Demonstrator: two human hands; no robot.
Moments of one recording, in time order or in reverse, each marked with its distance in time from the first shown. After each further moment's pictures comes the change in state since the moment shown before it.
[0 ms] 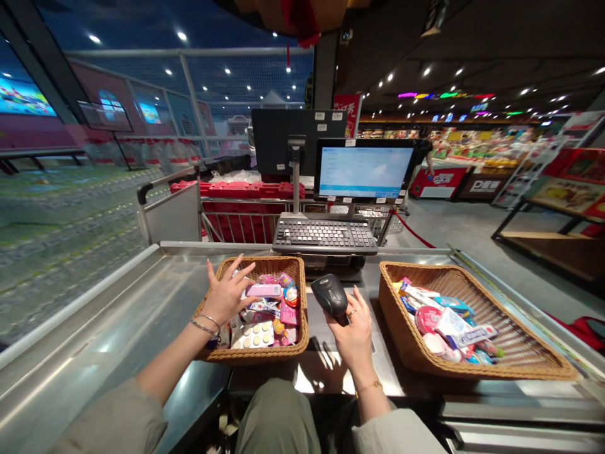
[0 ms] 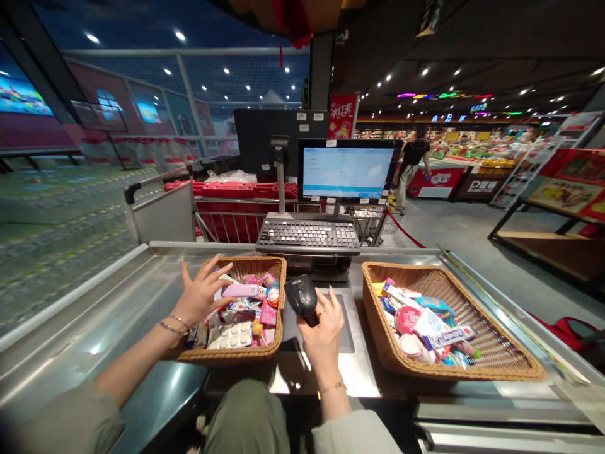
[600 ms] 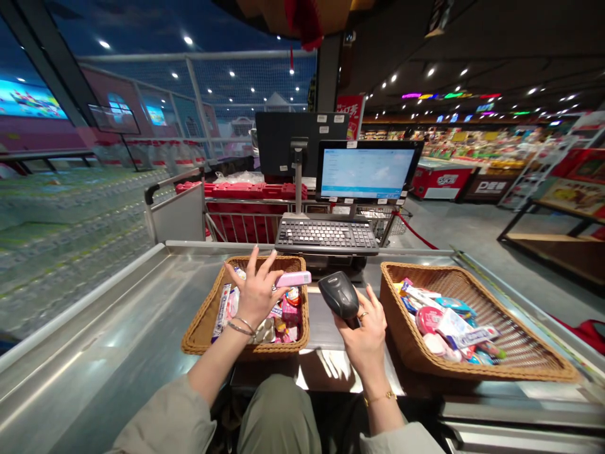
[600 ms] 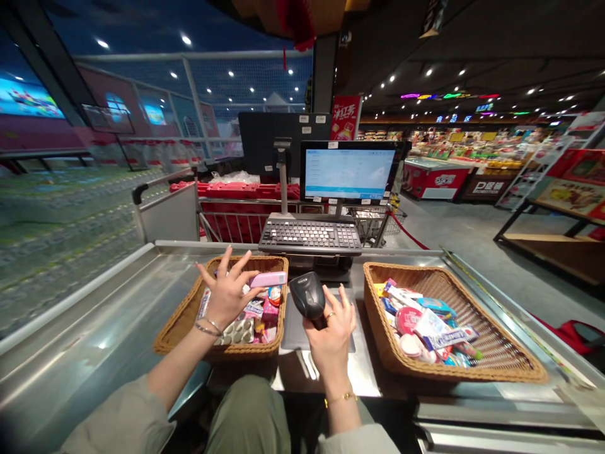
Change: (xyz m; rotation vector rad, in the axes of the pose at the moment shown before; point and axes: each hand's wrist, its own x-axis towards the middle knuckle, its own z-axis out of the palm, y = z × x) left_hand 0.035 0.088 -0.025 -0.043 0.261 -0.169; right_hand 0.002 -0.012 -0.027 -0.084 0.102 -0.119
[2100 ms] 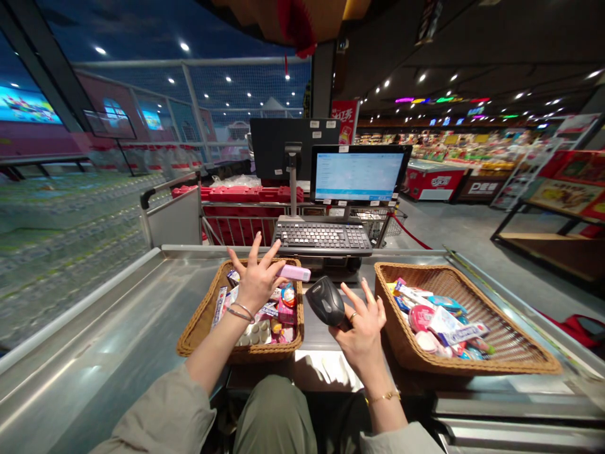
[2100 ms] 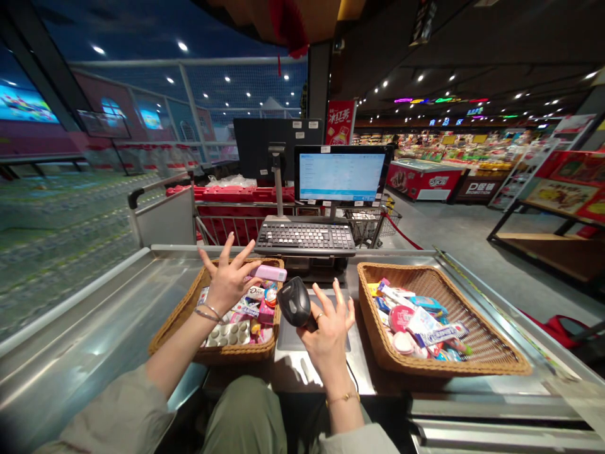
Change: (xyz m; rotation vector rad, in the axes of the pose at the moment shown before) left_hand 0.032 0.002 -0.004 0.018 0.002 0.104; right_hand 0.007 -0.001 -0.014 -0.157 -0.099 -0.153
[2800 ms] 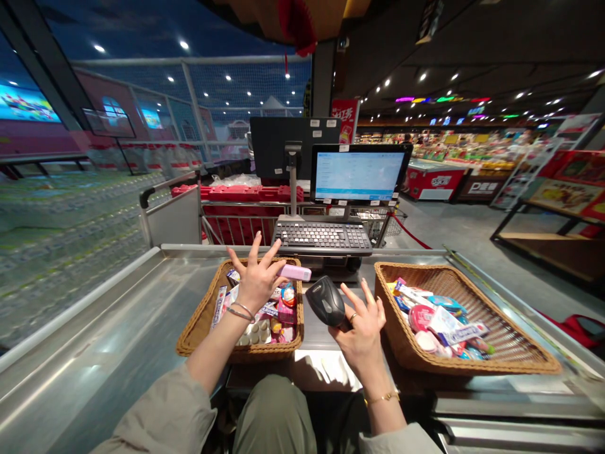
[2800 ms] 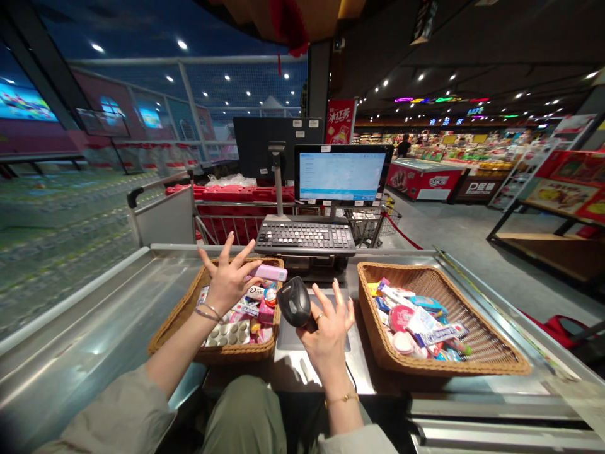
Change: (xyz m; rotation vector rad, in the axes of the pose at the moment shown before) left_hand 0.000 0.001 0.001 -0.010 0.001 -0.003; right_hand -0.001 -0.001 0.001 0.012 0.017 0.006
